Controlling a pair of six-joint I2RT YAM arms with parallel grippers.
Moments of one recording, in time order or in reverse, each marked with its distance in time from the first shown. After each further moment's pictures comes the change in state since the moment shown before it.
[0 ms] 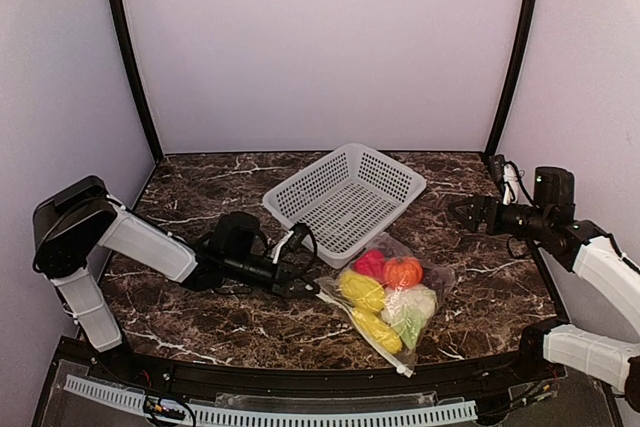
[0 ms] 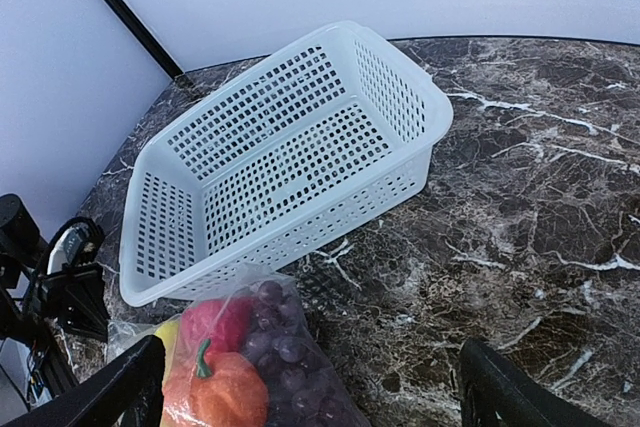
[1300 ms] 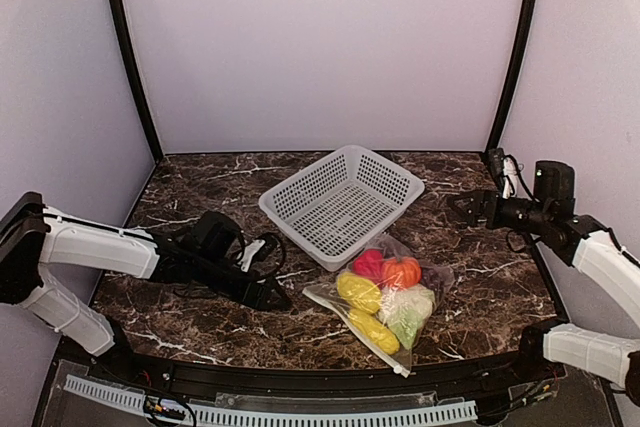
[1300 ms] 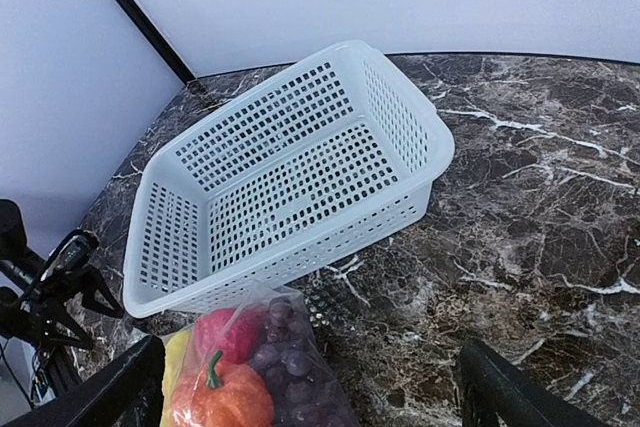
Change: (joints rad) left arm 0.029 -0.338 -0.041 -0.651 -0.255 0.154; right arm -0.007 0.041 0.036 0.031 -0.032 -0.007
